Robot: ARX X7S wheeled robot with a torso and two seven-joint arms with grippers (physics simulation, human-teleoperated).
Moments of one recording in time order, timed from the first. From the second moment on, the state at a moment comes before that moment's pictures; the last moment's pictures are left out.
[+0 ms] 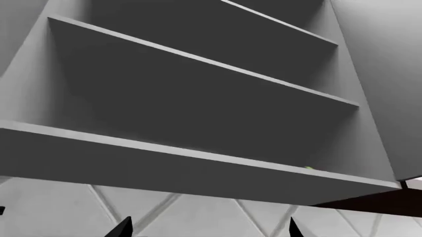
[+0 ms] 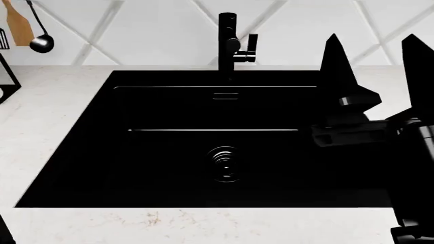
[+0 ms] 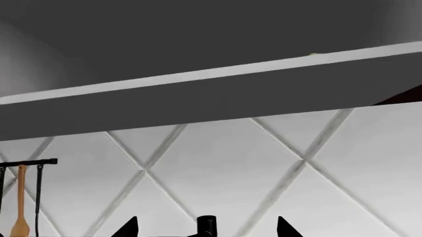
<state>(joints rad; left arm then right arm) -0.78 -0.23 -1.65 1.04 -2.34 -1.57 -0.47 0.92 0.18 0.66 -1.05 1.83 1.57 1.04</state>
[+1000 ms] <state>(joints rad) -0.76 -0.22 -1.67 1.05 -2.23 -1.57 -0.36 0.93 0.18 0.65 -1.05 1.86 1.57 1.07</state>
